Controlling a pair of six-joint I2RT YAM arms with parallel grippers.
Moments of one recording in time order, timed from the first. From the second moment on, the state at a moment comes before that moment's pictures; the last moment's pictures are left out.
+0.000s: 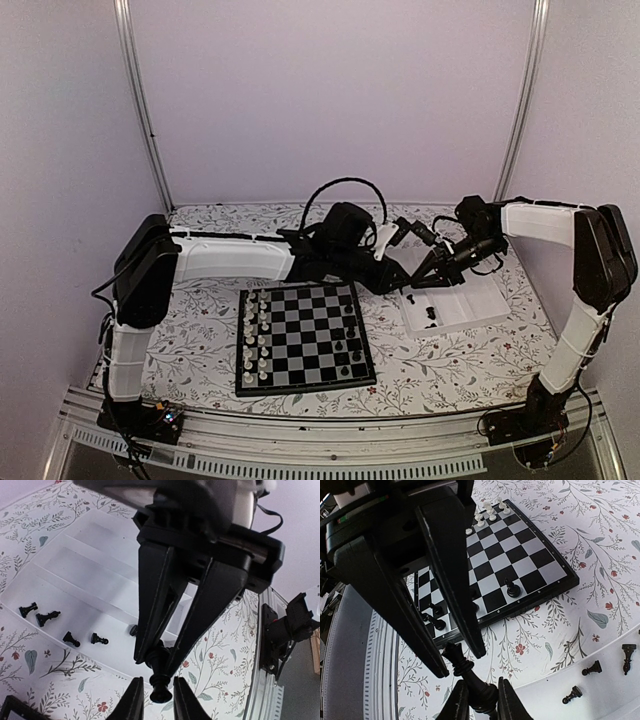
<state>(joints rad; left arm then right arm) -1.00 2.15 1.66 -0.04 0.31 -0.26 0.27 1.78 1.24 -0.85 -1.00 -0.87</state>
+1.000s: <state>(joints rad) -0.99 2.05 1.49 0.19 0.32 -0.31 -0.01 1.63 1.55 -0.71 -1.08 -0.42</state>
